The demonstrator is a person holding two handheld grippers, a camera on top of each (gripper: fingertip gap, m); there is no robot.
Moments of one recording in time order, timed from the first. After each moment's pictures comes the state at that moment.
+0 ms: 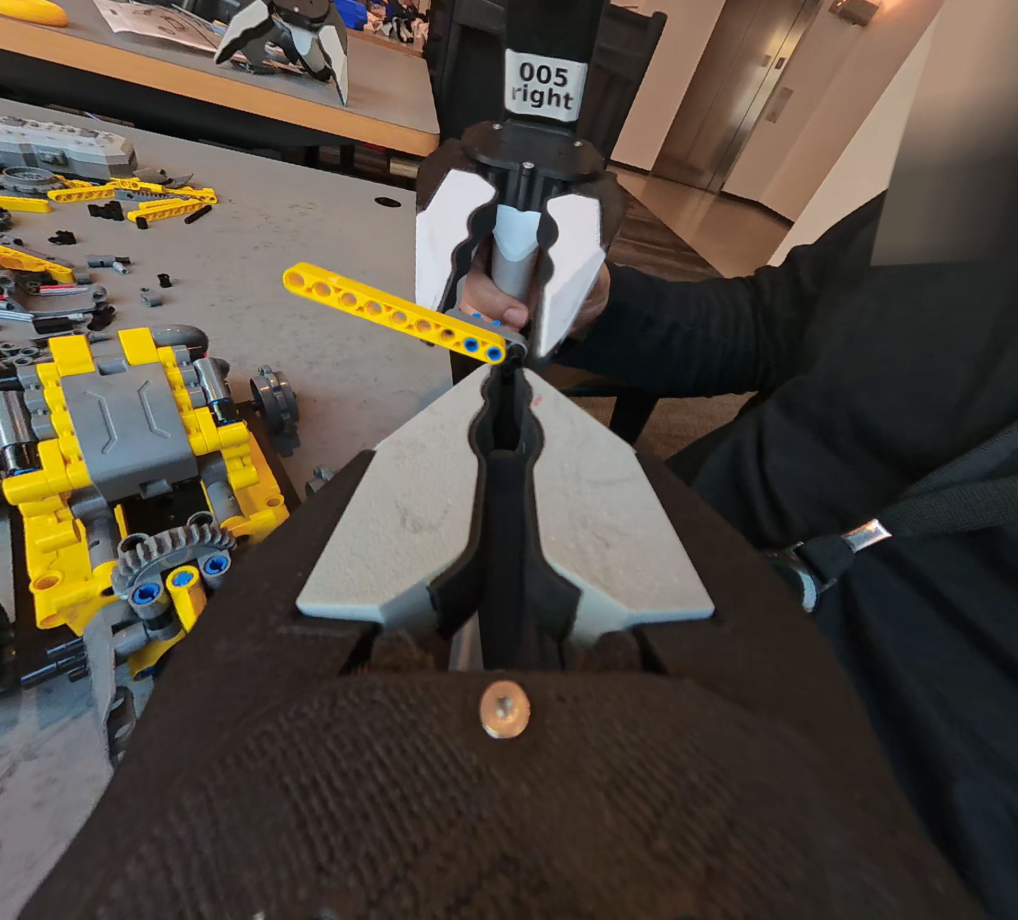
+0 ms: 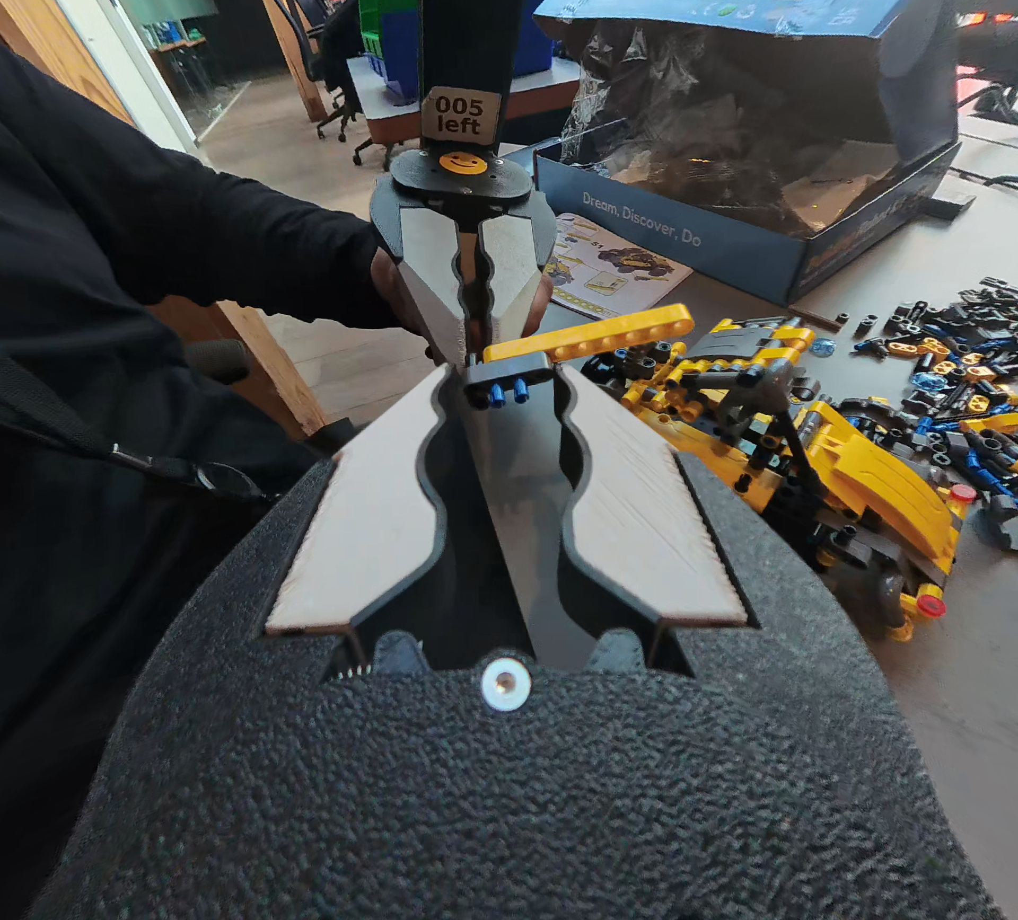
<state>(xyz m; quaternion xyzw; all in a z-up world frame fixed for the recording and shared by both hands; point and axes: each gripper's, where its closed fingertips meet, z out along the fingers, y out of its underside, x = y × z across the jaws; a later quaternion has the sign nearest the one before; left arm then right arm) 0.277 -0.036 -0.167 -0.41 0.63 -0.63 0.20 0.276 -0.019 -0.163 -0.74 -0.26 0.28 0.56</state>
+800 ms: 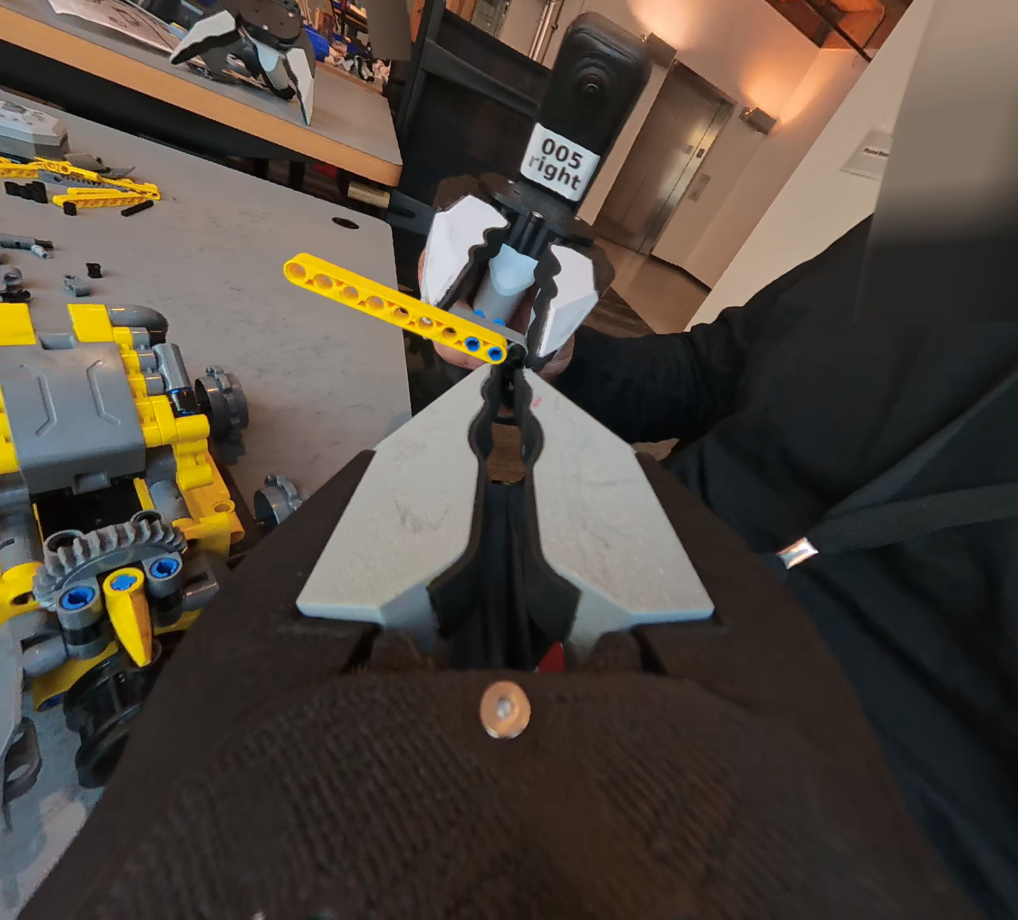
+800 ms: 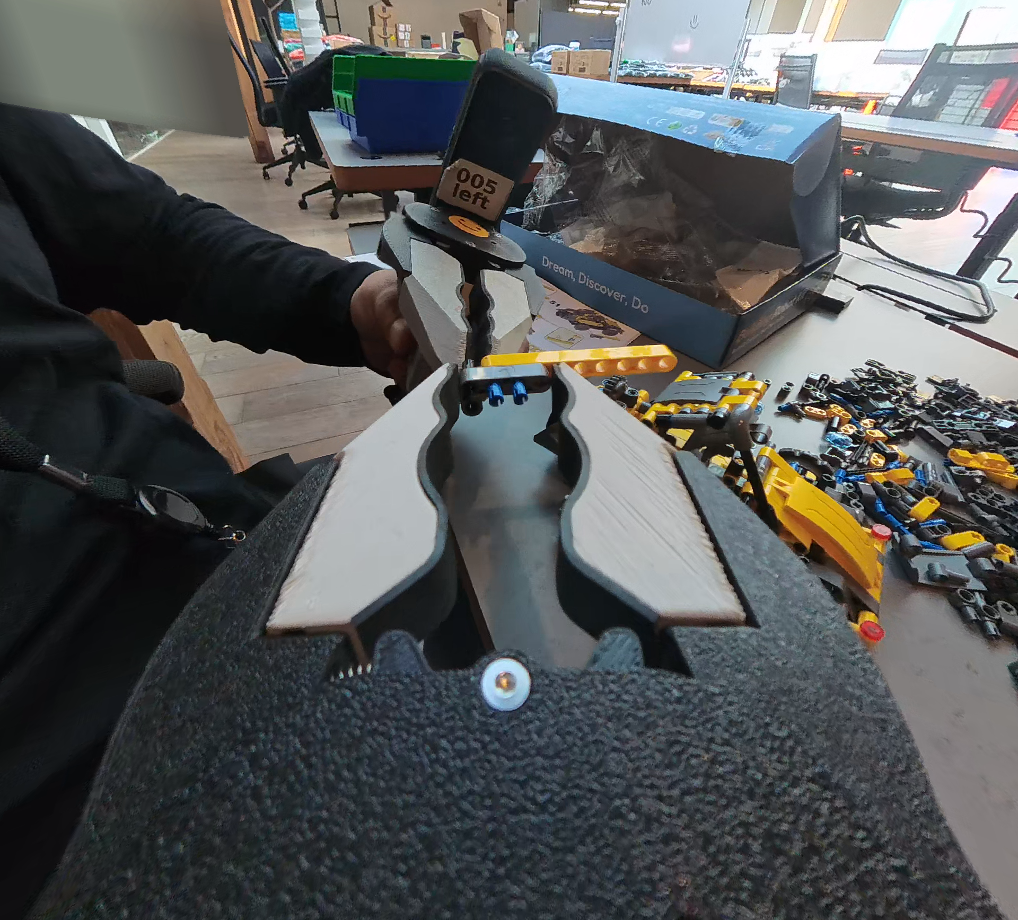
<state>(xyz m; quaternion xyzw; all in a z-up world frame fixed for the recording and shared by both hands) 0.273 -0.038 -0.159 -0.41 0.58 -0.69 0.15 0.275 -0.019 -0.152 -0.69 -0.26 0.22 0.63</state>
